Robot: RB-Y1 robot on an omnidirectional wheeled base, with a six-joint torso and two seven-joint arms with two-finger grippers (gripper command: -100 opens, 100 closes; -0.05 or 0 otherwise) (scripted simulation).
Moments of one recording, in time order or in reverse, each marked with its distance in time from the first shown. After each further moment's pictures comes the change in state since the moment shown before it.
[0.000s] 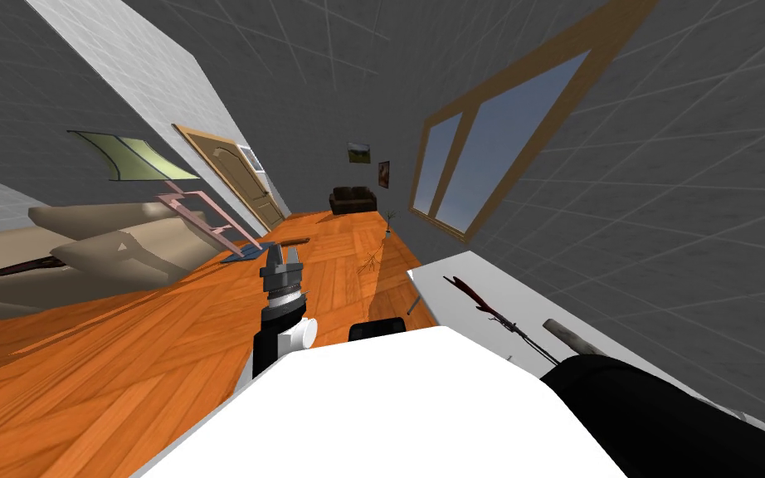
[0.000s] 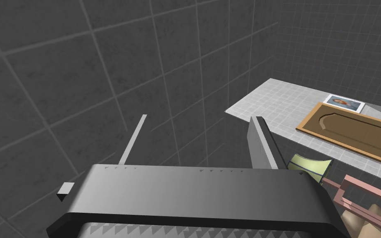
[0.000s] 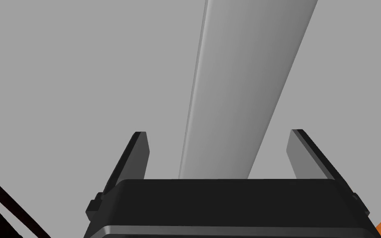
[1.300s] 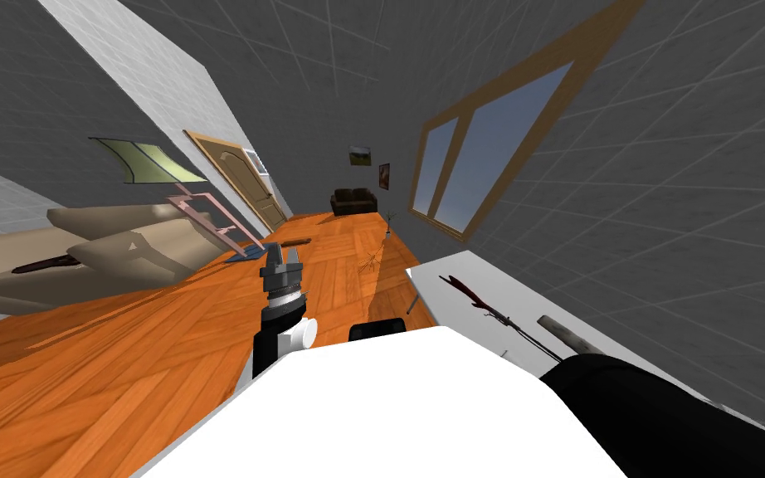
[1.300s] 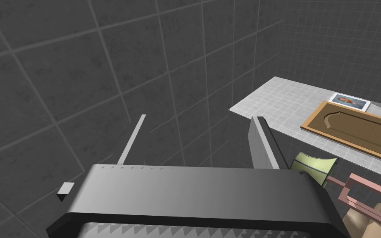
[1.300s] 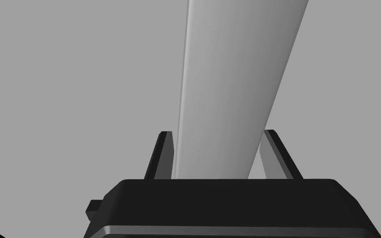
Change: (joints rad) left arm 0.000 0.000 0.000 0.000 0.000 0.000 0.000; right arm -0.025 -0.013 0.038 -0.033 0.013 0.041 -0.058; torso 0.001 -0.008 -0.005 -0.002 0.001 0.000
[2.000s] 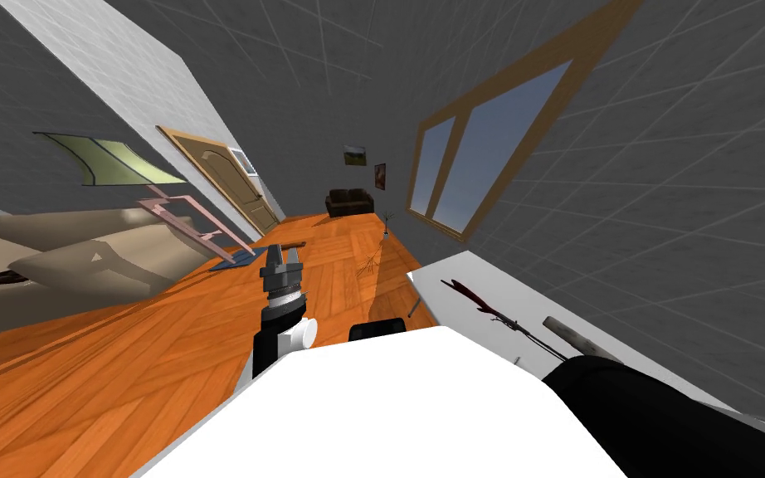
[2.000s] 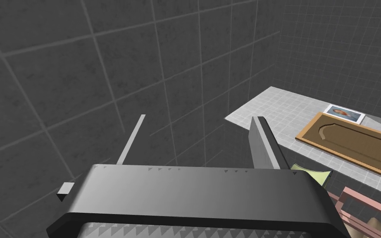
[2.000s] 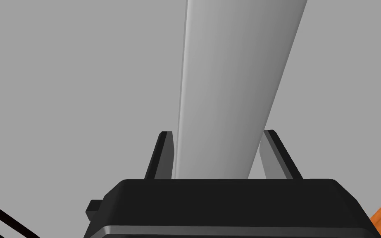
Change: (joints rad) left arm 0.000 0.000 0.000 0.000 0.000 0.000 0.000; right arm 0.087 0.037 -0.126 0.102 -0.047 -0.118 0.165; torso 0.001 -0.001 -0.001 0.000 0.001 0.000
